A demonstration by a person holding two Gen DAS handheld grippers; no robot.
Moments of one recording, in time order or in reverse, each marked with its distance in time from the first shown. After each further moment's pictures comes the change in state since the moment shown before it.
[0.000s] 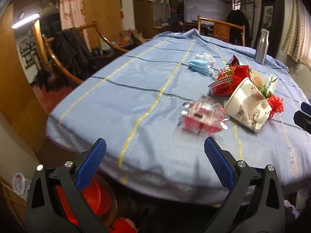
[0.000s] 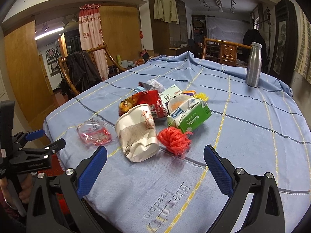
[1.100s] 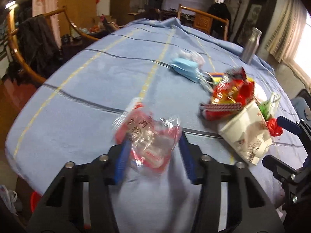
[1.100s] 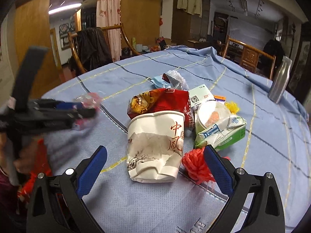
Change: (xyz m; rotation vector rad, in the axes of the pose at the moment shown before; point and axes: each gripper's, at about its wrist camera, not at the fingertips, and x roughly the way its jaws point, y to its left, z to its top) left arm 0.072 0.011 0.055 -0.013 0.090 -0.207; right arm 0.071 0.044 0.028 -0.193 0.105 0.025
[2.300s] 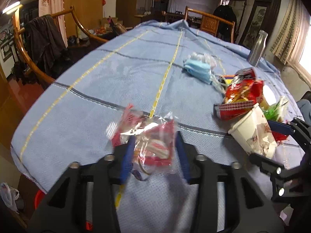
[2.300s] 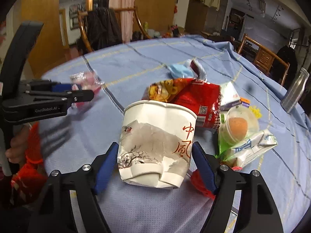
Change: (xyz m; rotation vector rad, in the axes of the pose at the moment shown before) left arm -0.005 0.014 -0.002 -0.001 -0.019 0.024; right arm 0.031 0.016 0.010 -0.085 0.083 0.045
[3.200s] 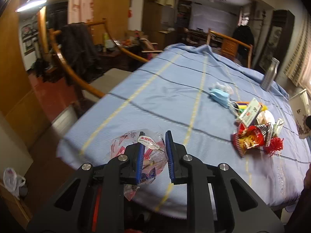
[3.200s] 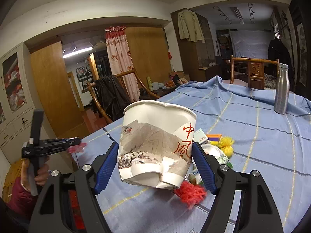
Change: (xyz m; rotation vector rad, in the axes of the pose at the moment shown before) left arm -0.093 0.053 -0.008 -0.111 -0.108 0.152; right arm -0.107 -0.077 0.001 0.231 -0.378 0.180
